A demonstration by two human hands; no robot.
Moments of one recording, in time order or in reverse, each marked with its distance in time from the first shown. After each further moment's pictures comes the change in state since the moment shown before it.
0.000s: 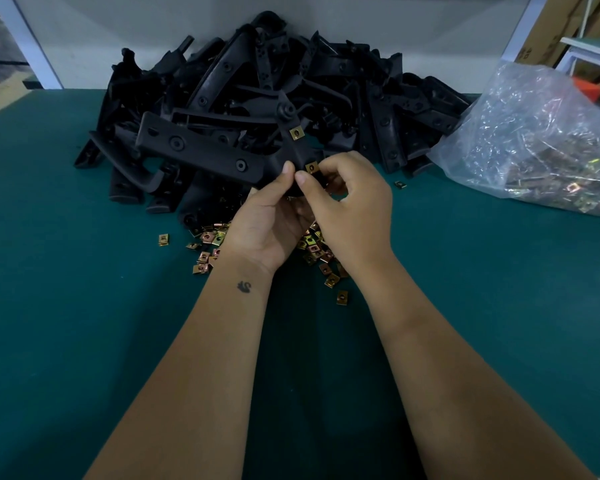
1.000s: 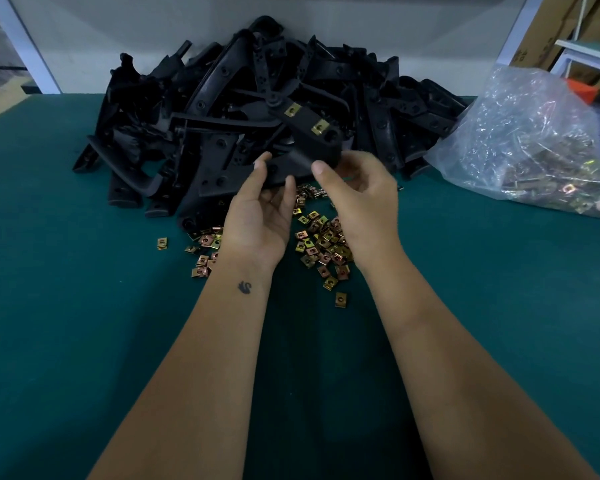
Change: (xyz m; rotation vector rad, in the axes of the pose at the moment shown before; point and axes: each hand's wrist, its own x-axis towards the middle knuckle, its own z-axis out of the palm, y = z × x) left_hand 0.008 0.005 0.000 -0.169 0.240 0.096; right_hand 0.010 0.006 -0.009 0.401 -0.036 0.385
